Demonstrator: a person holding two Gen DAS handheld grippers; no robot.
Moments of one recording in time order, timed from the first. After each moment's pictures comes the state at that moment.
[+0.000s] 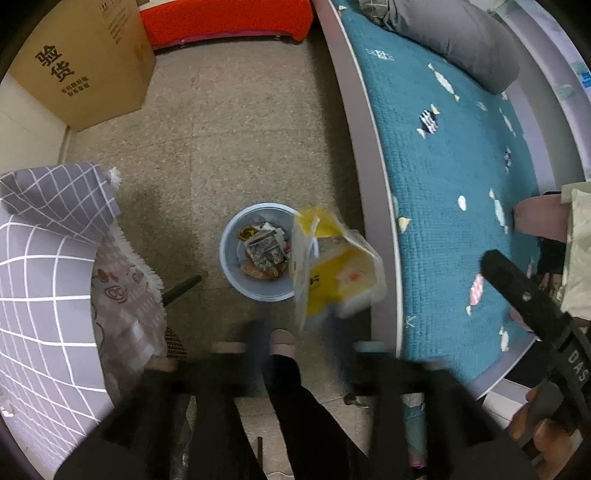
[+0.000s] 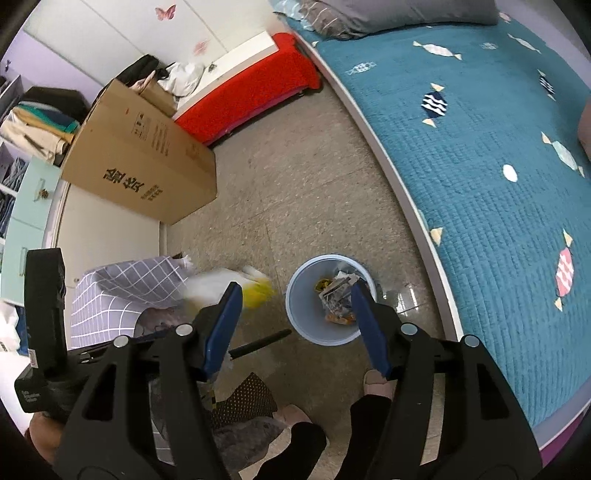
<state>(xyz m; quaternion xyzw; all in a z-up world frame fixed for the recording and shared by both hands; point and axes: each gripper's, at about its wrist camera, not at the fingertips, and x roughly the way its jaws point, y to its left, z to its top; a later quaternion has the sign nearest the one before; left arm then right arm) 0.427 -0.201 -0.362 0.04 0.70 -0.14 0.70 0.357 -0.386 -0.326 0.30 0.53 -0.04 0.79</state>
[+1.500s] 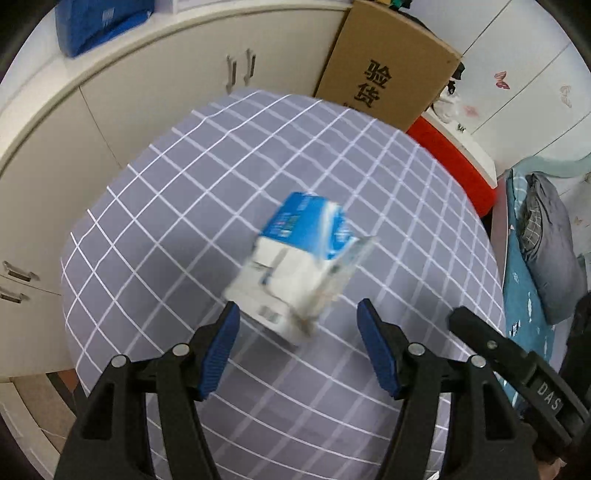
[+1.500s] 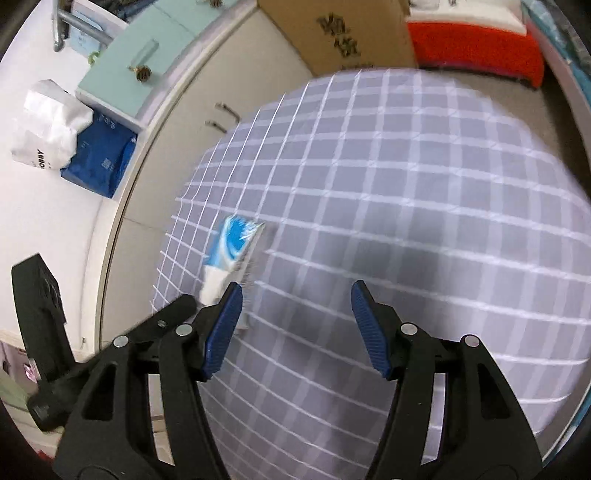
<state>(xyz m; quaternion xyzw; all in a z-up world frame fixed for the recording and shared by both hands) 0.274 0.341 -0.271 -0.22 0.55 0.14 0.80 0.359 0.157 -0.284 0.17 0.58 0.25 0.75</state>
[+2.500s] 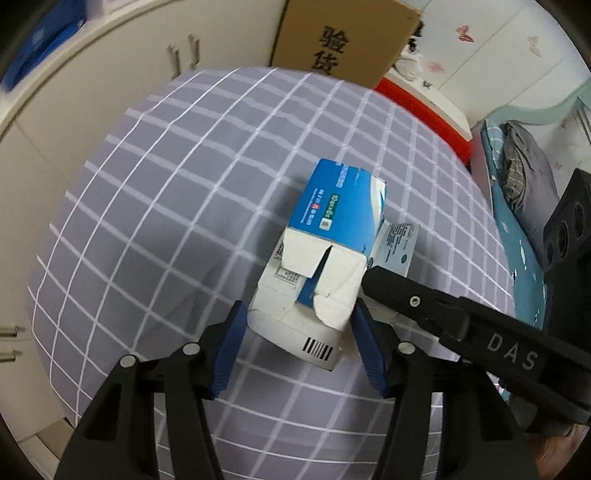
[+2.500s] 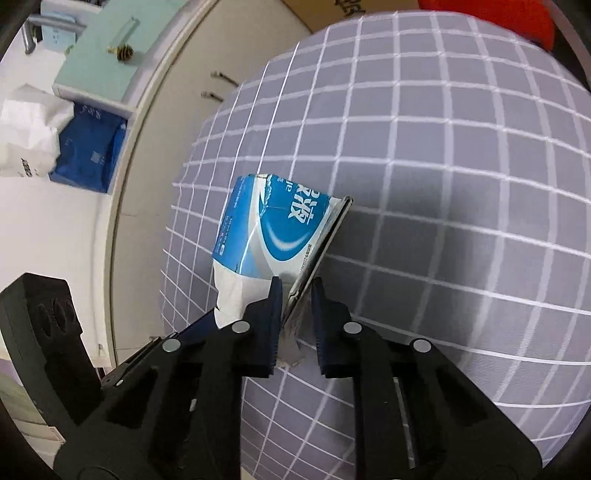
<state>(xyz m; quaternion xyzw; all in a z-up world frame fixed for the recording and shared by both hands) 0.310 0.333 -0.303 -0.16 0.58 0.05 0.80 0.380 0.198 -0.314 0.20 0.62 0.25 0.71</state>
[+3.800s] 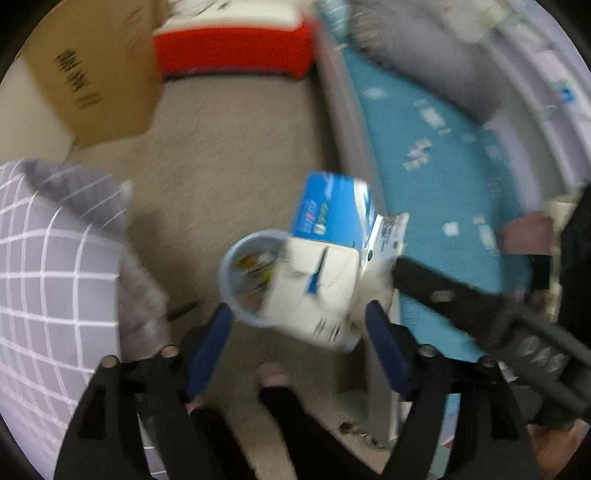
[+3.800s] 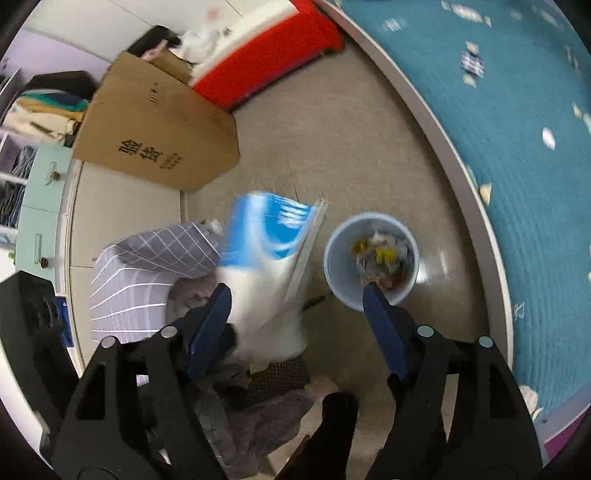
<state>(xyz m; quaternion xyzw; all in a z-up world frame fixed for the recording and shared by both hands) 0.402 -0.162 -0.357 0.00 0.65 -0.14 0.74 0.374 -0.318 -0.349 0.33 0.59 0.01 0.74</state>
